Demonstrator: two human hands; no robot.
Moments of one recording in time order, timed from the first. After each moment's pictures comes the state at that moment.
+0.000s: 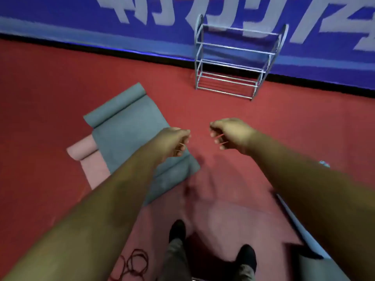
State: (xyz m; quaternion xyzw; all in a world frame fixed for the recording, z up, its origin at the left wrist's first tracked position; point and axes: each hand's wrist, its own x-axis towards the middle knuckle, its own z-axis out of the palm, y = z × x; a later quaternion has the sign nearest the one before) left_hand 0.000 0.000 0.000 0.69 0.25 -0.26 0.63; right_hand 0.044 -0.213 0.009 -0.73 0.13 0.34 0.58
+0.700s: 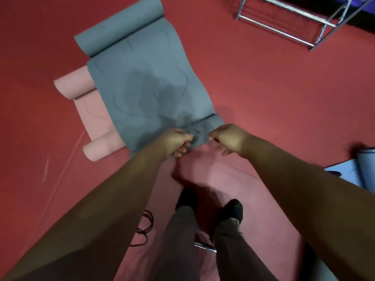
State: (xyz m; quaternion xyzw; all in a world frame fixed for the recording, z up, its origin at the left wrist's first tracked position) left_hand -0.048 0.148 -0.283 0.69 0.35 -0.36 0.53; right_hand 0.015 -0.045 -0.266 -0.79 0.10 0.48 0.36
